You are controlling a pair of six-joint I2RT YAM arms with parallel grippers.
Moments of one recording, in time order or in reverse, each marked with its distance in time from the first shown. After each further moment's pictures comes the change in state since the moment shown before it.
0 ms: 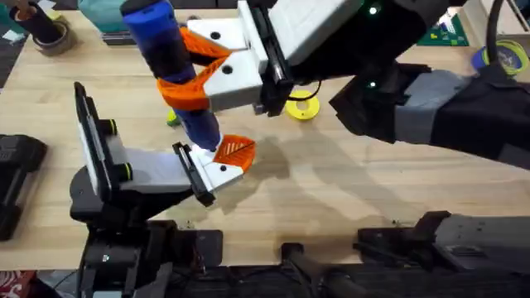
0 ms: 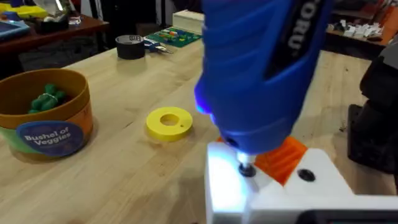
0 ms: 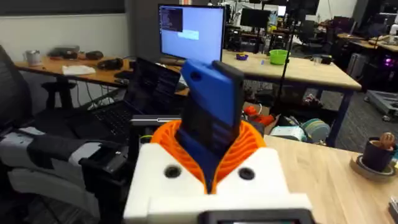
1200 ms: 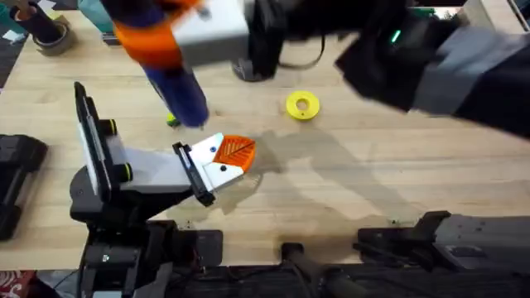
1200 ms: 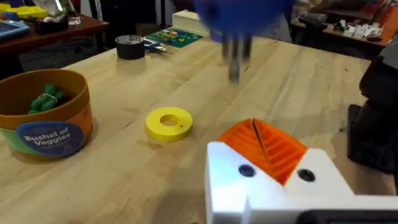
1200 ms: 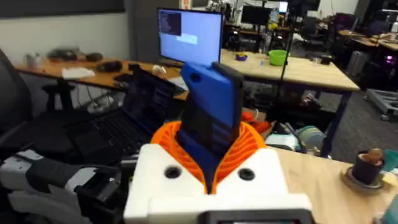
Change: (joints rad) left arm 0.000 0.000 0.000 0.000 0.000 0.000; right arm -0.004 0.000 0.230 -0.277 -0.015 -0.031
